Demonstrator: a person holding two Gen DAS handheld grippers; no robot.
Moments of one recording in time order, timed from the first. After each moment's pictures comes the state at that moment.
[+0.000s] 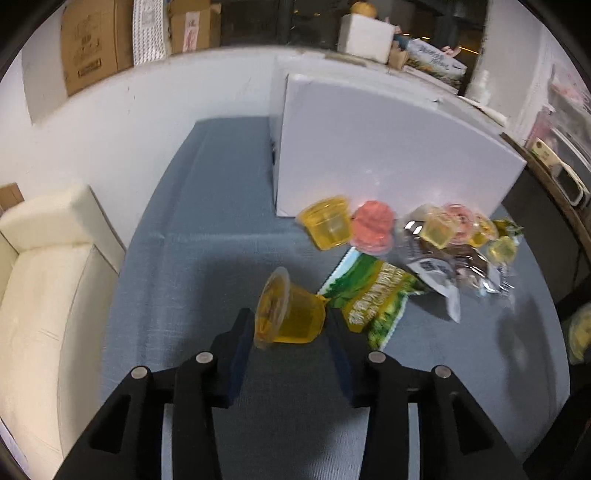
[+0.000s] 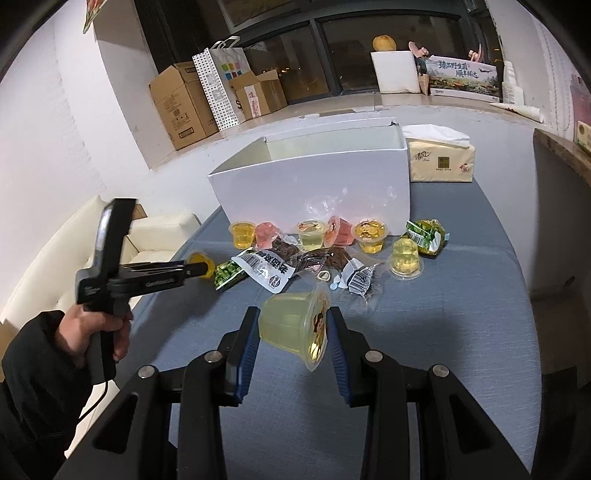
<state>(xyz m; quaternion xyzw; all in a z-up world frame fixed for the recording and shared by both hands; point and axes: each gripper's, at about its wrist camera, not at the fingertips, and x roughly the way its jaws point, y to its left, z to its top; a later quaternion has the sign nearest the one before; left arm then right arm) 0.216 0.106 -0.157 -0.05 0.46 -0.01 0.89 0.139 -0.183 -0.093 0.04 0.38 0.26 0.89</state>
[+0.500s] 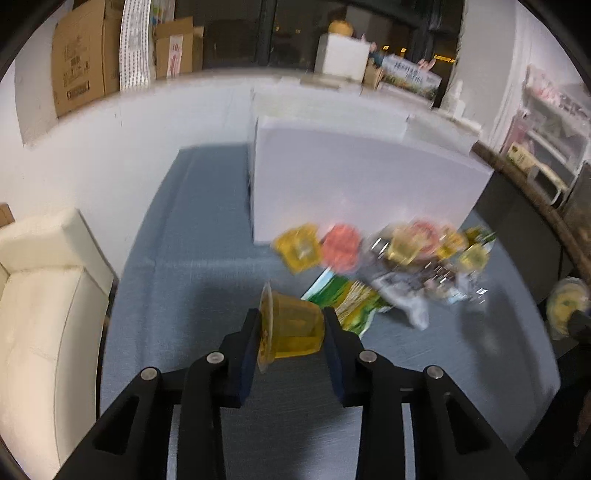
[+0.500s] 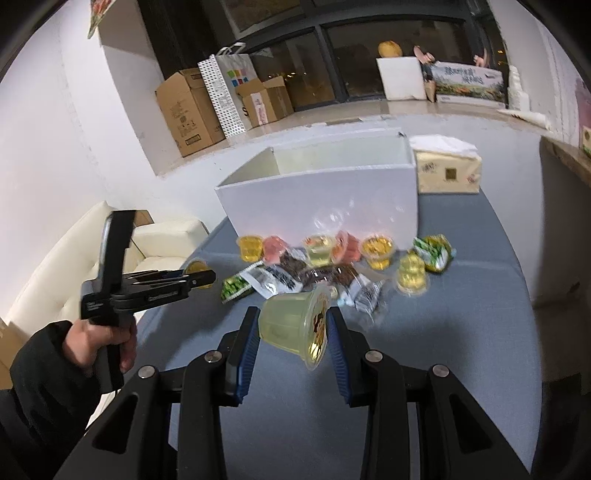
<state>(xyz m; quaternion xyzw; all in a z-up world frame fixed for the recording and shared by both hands) 0.199 0.098 -0.122 -0.05 0.41 -0.05 0.91 0.152 -0.174 -0.076 0.03 0.36 0.28 0.89</state>
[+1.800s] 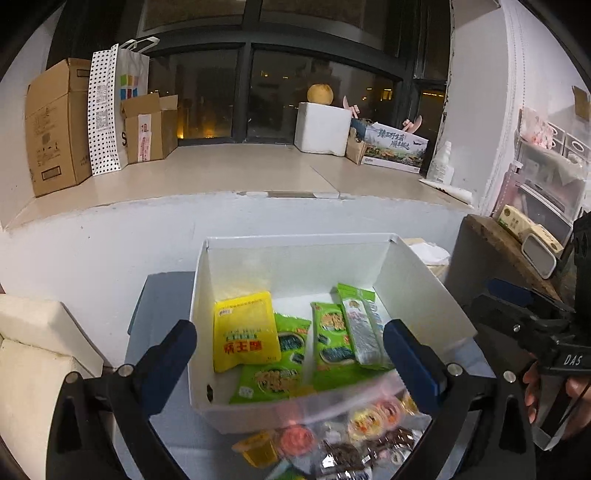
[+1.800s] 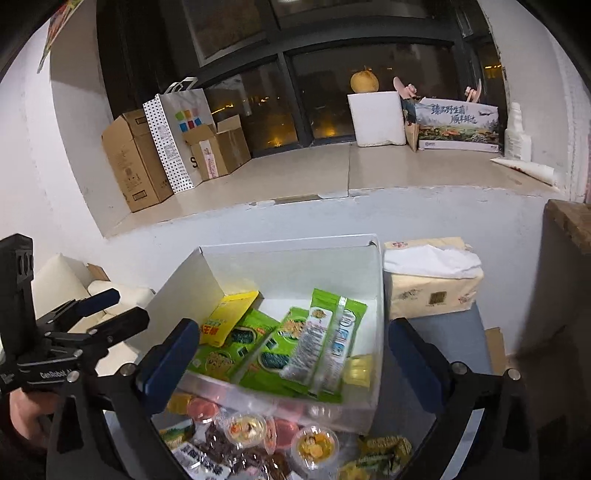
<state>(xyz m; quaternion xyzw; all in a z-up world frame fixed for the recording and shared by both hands) 0.315 0.064 -0.020 -0.04 0.32 -0.06 0.95 0.332 -0.172 -0.021 0.04 0.32 0.21 0.92</state>
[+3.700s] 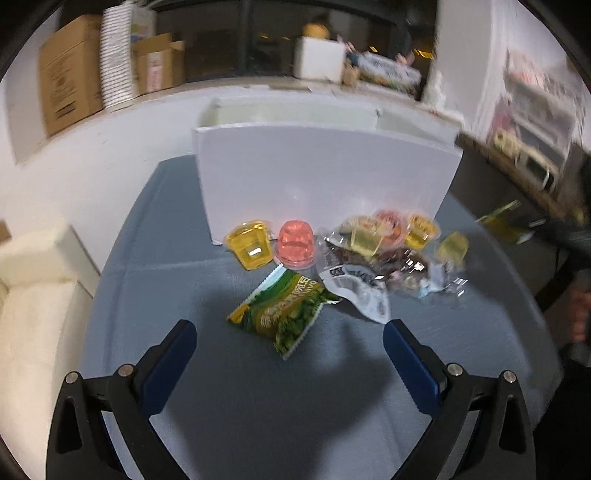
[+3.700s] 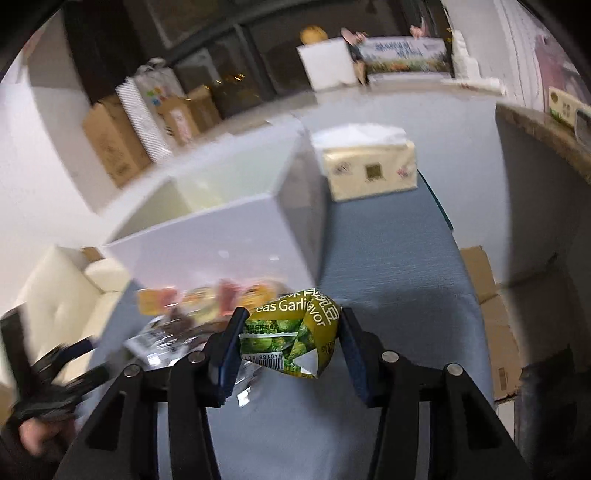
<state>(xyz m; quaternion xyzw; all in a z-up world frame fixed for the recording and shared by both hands) 0.195 0.049 -0.133 -0.01 0.41 -0.06 0.91 0.230 -0.250 -0.087 0.08 0.37 0.20 0.90</state>
